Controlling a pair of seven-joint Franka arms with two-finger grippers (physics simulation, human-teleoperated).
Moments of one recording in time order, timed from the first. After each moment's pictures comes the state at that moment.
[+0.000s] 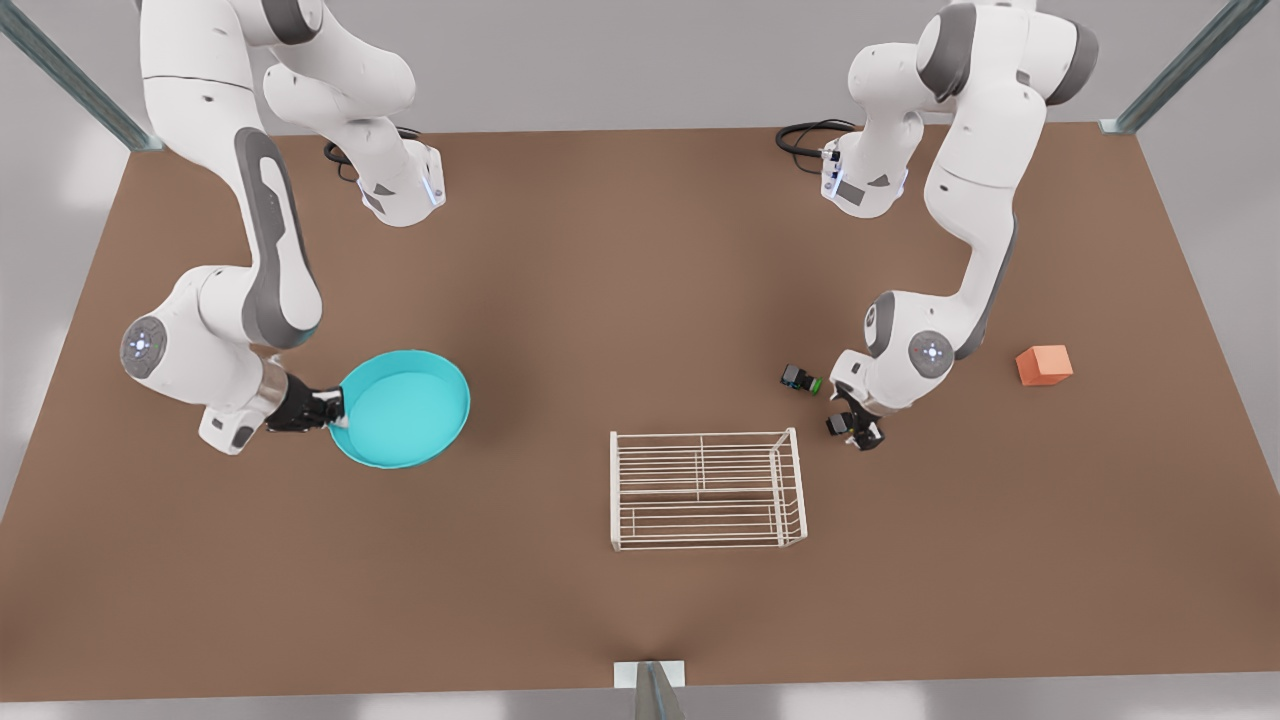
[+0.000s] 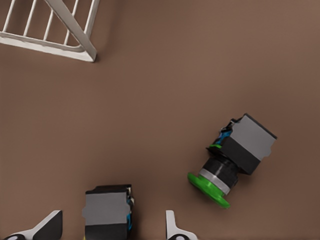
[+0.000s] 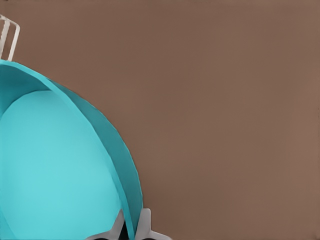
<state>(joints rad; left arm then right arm) -0.10 0.47 -0.10 -2.18 -0.10 2.67 1.26 0.14 0.22 -0.15 -1.91 0.30 2.09 -0.46</state>
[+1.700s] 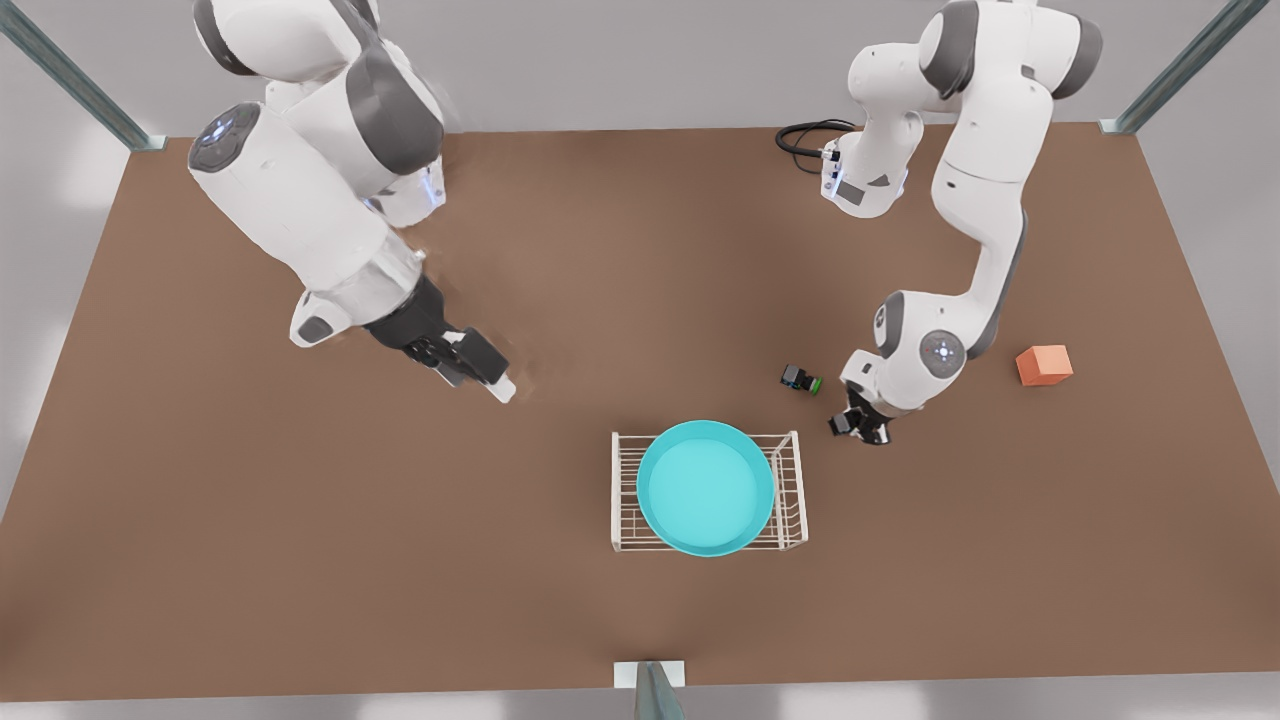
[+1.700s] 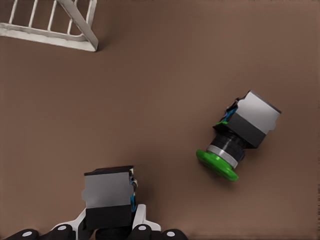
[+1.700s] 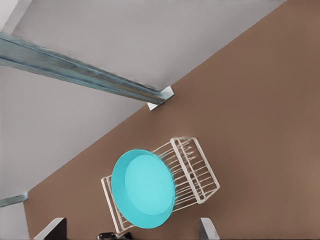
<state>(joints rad) -0.10 0.44 -0.08 -2.18 -0.09 2.65 1.30 0.39 0.28 -0.12 -1.18 0.33 1.85 0.83</state>
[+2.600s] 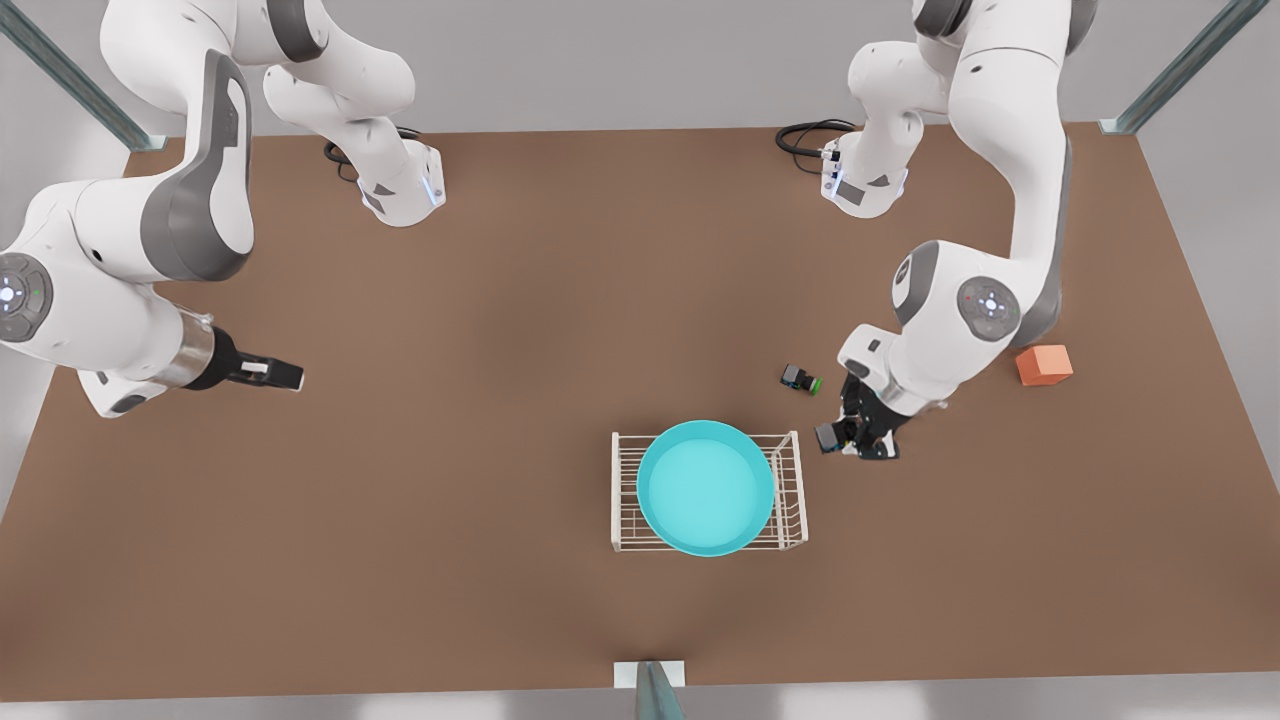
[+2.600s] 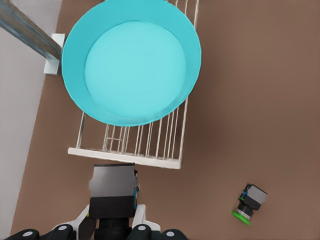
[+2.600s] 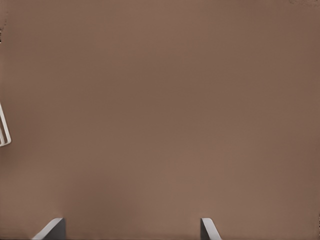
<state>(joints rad) -0.20 0.32 -0.13 -1.62 -0.09 2.12 1.19 0.14 0.28 -0.12 -1.28 0.09 1.41 0.19</state>
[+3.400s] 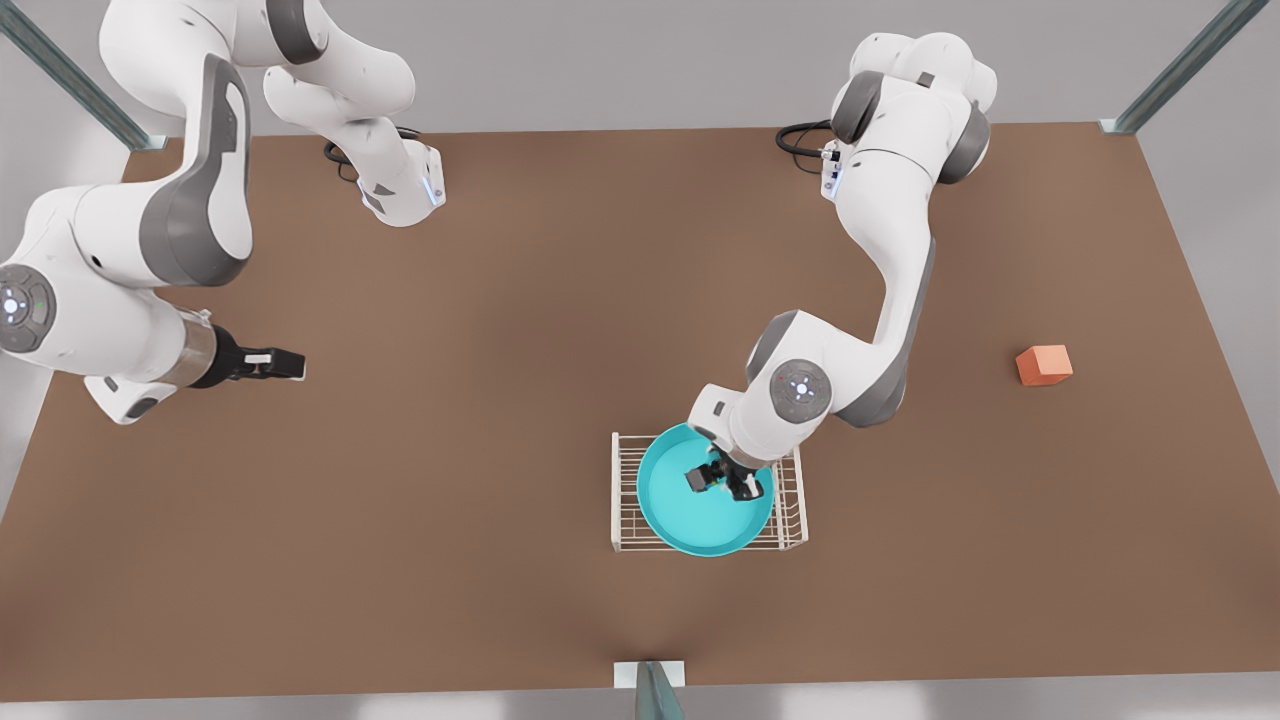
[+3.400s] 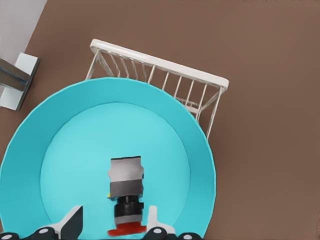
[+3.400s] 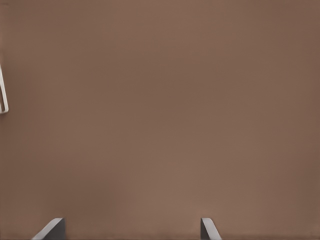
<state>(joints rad) -0.46 0.81 -0.06 -0.99 -0.07 1.90 0.78 0.13 0.29 -0.12 -1.28 0.10 1.37 0.05</state>
